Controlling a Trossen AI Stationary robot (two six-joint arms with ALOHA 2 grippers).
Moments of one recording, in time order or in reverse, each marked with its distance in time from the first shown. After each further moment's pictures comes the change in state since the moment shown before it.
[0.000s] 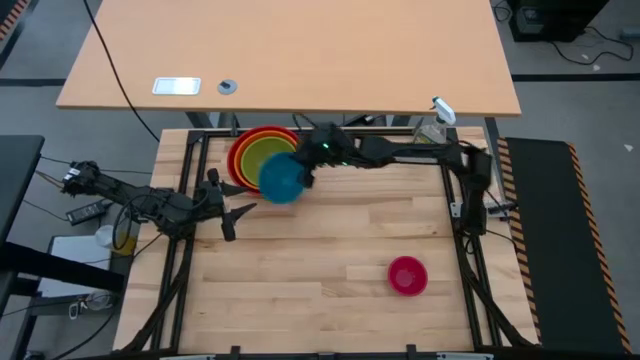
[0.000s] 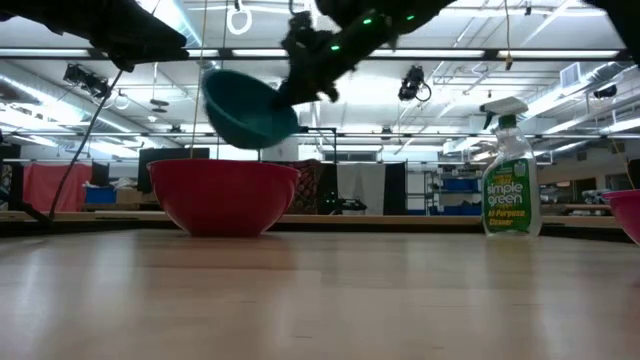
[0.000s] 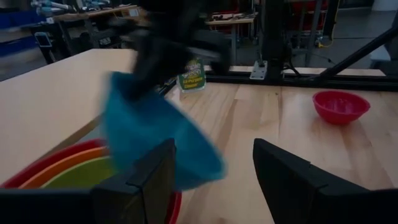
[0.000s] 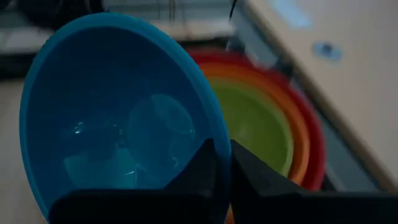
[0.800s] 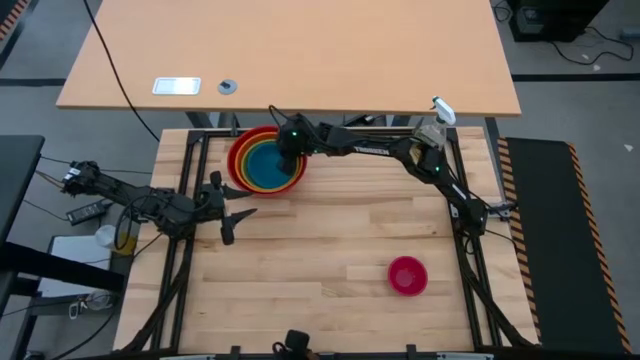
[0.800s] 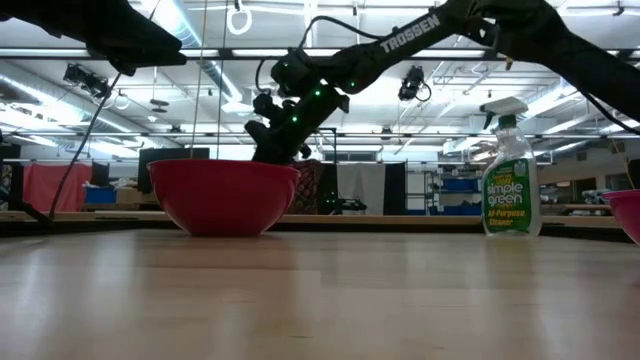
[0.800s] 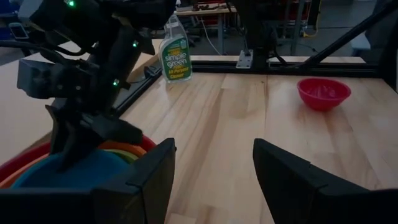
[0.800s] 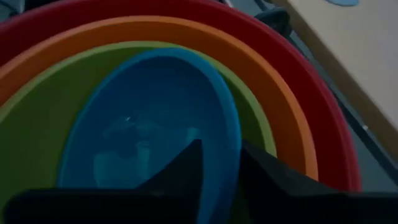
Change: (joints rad) left arm -0.003 0.001 0.000 -0.044 0.064 -0.024; right arm -0.111 0.444 0.428 -0.114 -0.055 -0.018
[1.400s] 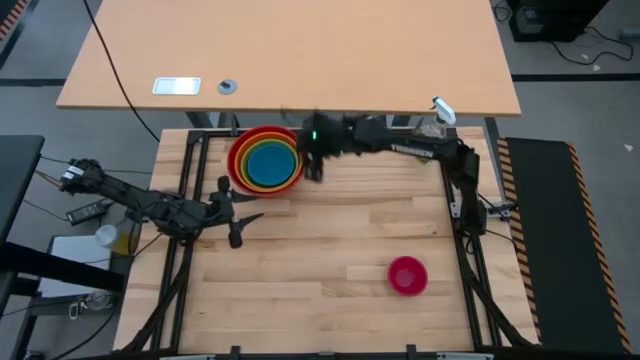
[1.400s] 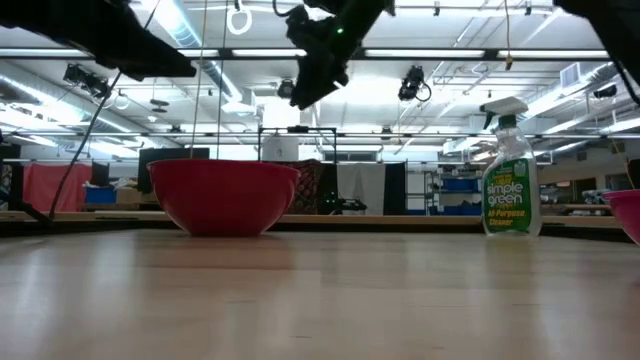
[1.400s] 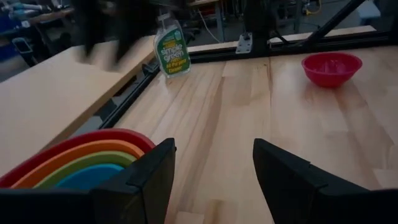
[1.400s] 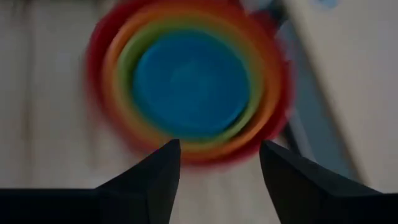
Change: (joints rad) left arm 0.002 0.106 -0.037 0.105 -0.004 0.095; right arm 0.107 -0.335 -0.030 -0.489 0.110 -0.064
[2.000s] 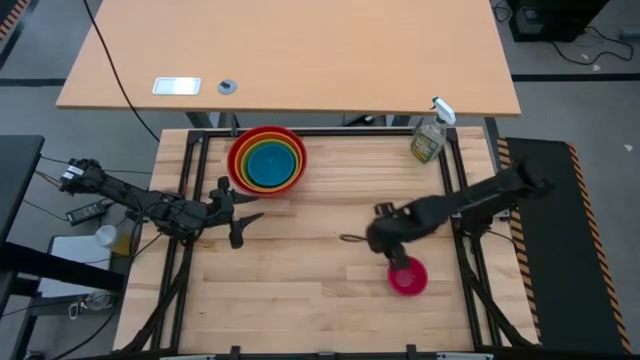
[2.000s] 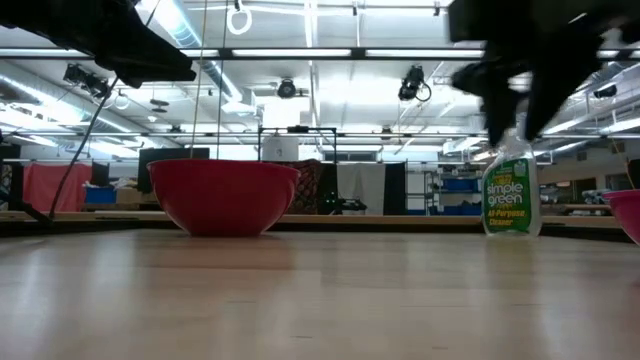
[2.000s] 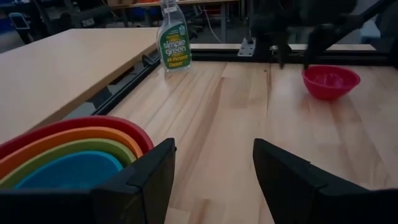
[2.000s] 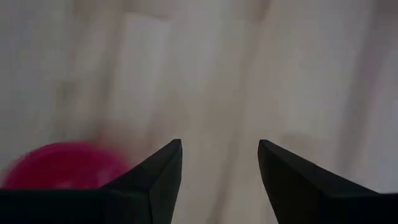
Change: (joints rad) left arm 0.002 0.012 0.000 0.000 -0.007 -0.125; right arm 0.537 -0.528 -0.893 -0.112 -0.032 0.205
